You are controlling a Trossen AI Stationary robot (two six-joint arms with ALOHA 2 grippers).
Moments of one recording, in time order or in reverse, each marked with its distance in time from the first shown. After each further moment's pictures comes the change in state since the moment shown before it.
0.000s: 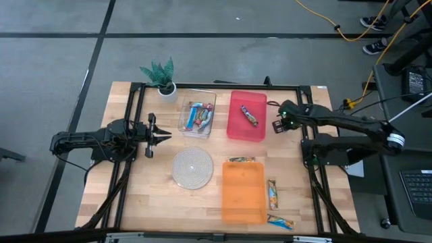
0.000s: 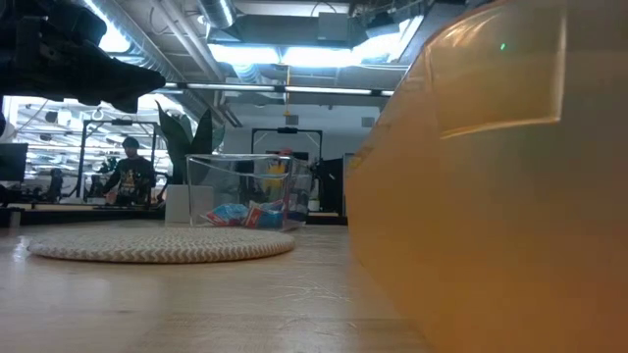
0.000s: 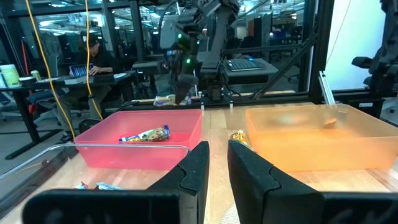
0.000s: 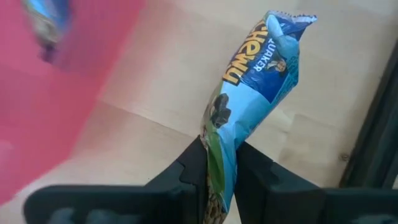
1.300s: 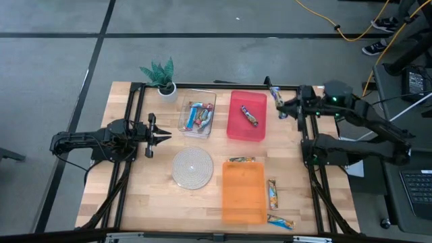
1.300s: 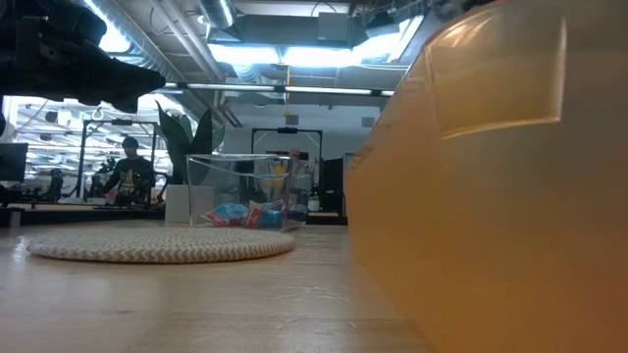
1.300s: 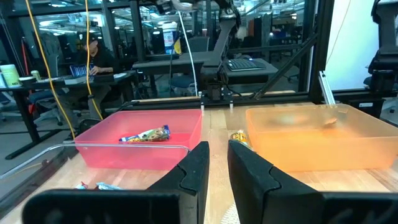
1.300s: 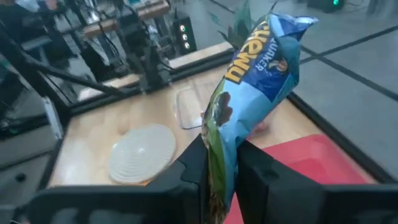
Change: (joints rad) left arm 0.000 0.000 0.000 0.000 0.000 0.000; right arm 0.092 -0.265 0.430 0.195 -0.413 -0.551
